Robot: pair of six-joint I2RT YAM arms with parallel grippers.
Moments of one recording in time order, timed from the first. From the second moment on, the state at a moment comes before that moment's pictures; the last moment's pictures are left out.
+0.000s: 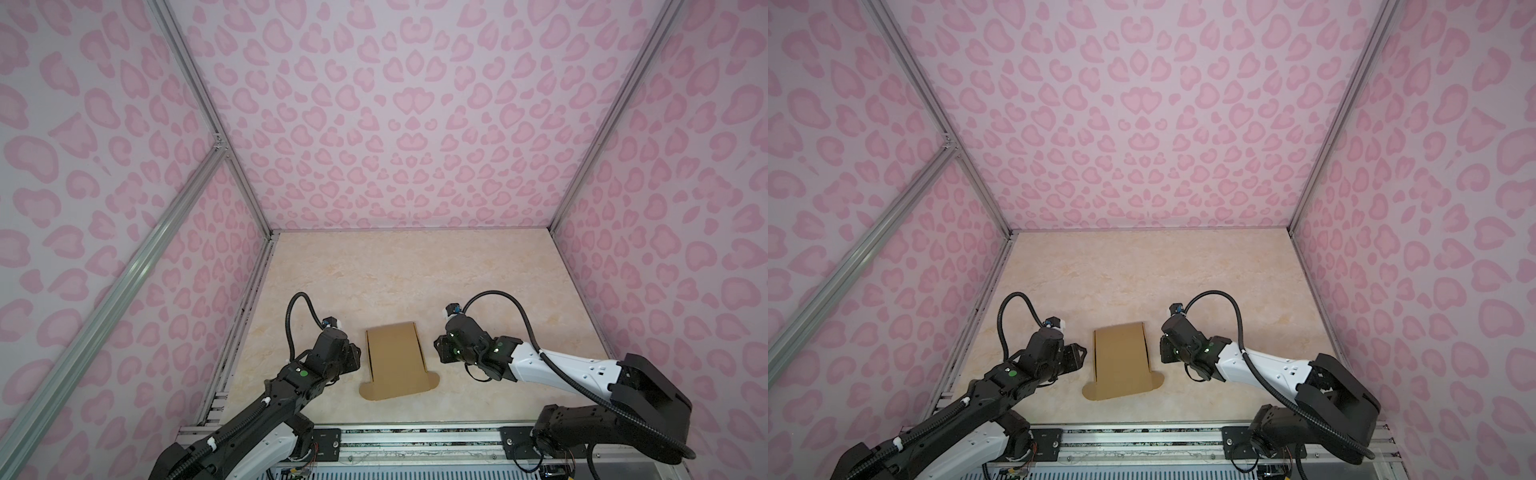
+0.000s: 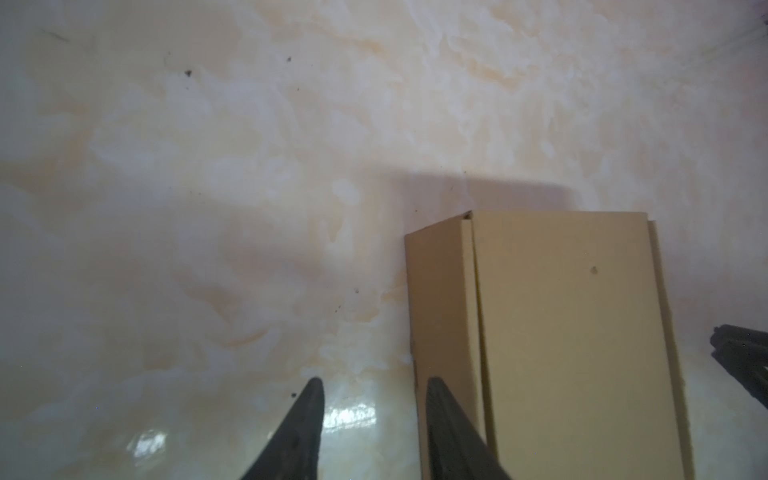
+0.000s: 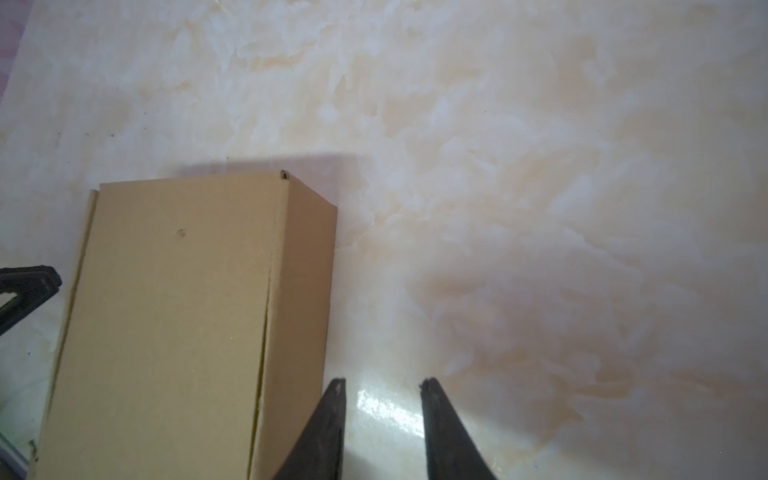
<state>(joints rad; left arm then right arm) -0.53 0.88 0.33 -0.34 -0.02 -0.75 0.86 1.38 0.65 -0.19 0.10 0.67</state>
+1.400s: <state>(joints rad) -0.72 1.22 0.33 -0.01 -0.11 -0.94 1.04 1.69 0.91 -0.37 0.35 0.64</state>
